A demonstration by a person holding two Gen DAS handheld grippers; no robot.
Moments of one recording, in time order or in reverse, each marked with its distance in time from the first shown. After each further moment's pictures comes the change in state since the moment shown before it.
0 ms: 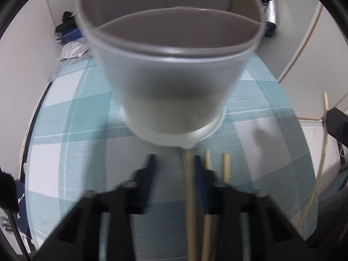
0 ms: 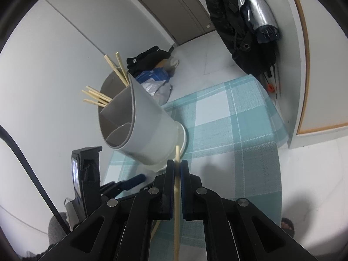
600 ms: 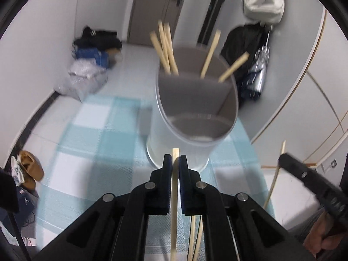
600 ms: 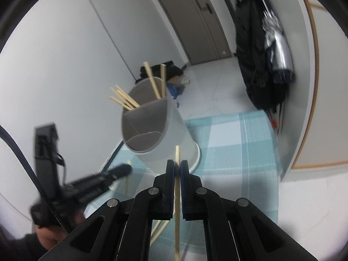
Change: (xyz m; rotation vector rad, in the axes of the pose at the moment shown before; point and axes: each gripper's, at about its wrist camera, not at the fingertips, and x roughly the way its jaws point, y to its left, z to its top) left arm -0.098 0.035 -0.014 -0.180 -0.326 -0.106; right arm -0.023 0.049 -0.010 -0.225 -0.138 -0.041
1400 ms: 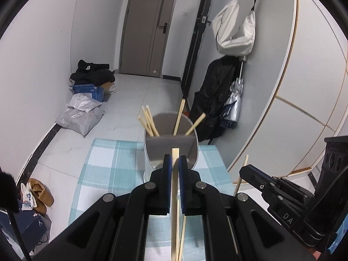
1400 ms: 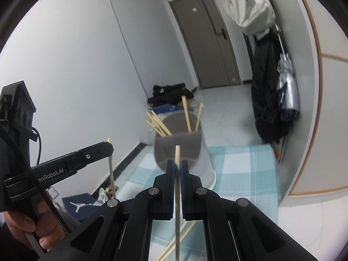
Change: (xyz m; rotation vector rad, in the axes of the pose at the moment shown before) left arm -0.066 -0.004 0.053 0.082 -0.147 -0.041; right arm -0.042 0.049 0.018 -0.102 -0.152 0.016
